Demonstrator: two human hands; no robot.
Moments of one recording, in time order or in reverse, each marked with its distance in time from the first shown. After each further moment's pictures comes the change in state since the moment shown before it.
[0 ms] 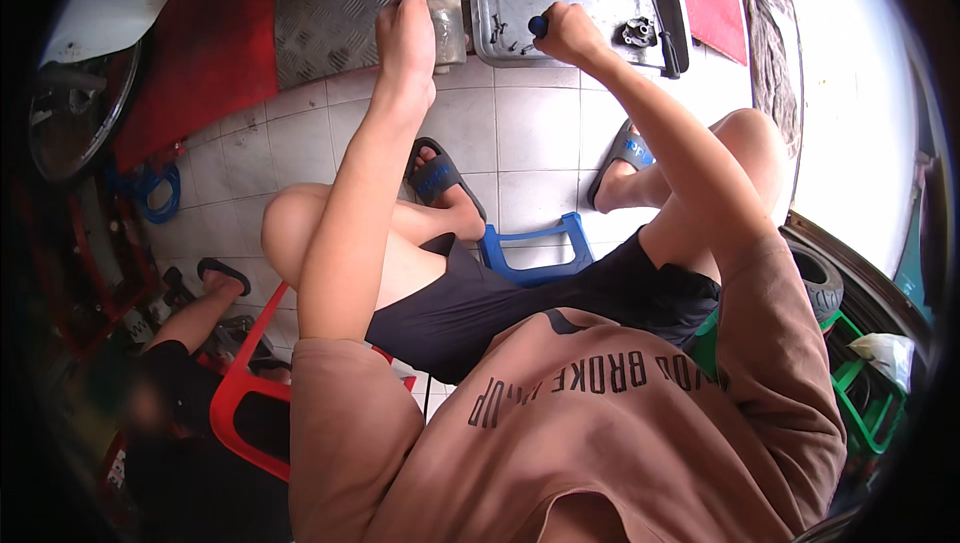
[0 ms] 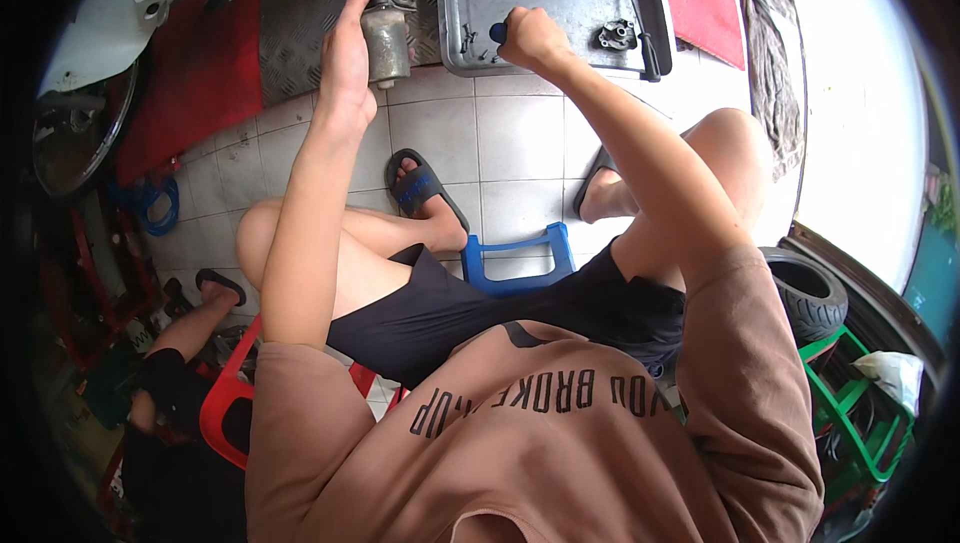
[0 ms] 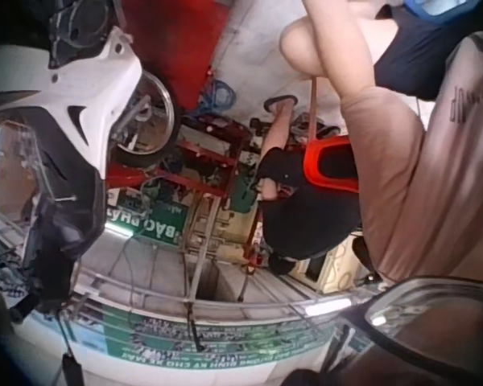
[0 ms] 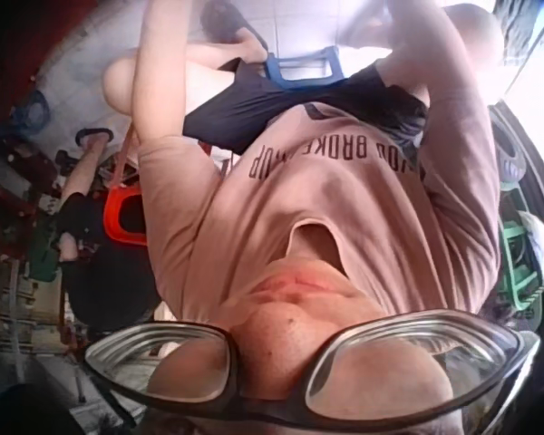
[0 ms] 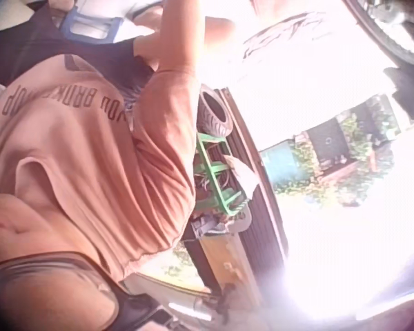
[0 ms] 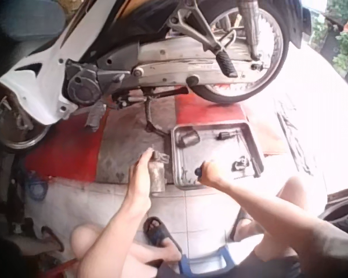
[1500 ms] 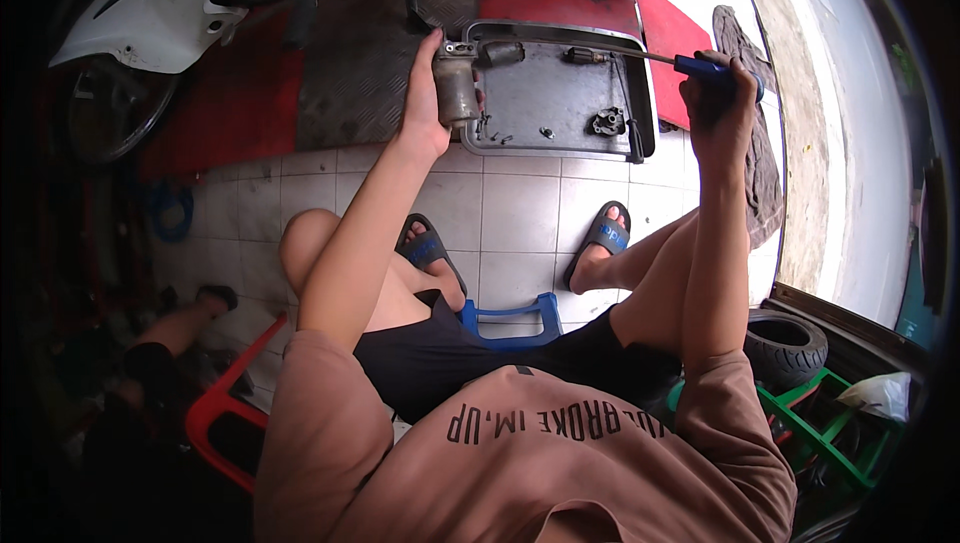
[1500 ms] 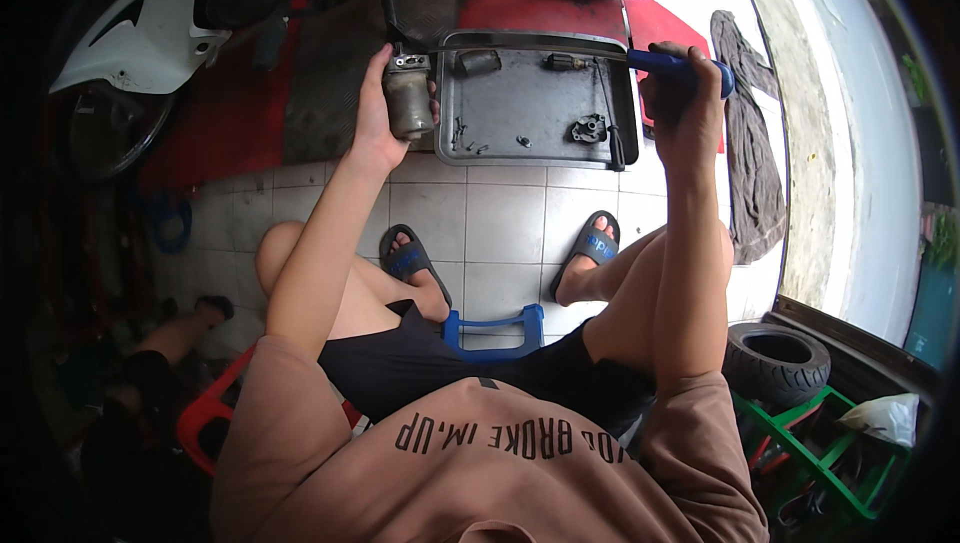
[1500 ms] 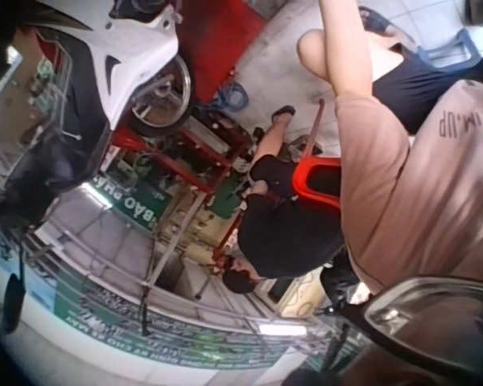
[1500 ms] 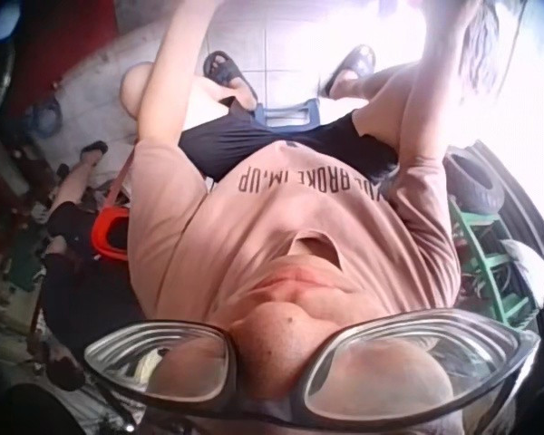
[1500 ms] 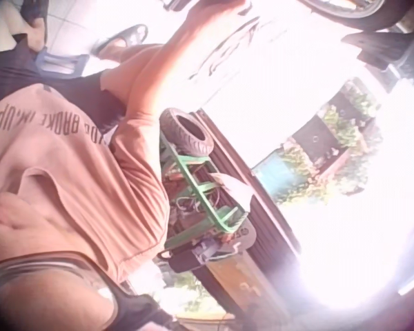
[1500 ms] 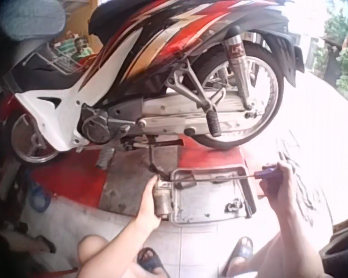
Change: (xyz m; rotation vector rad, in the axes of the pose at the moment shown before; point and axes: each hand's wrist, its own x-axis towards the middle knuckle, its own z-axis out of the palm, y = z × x) left_hand 0.006 0.027 0.039 -0.395 -0.197 -0.159; right_hand -0.112 0.055 -0.194 1.621 0.530 -0.263
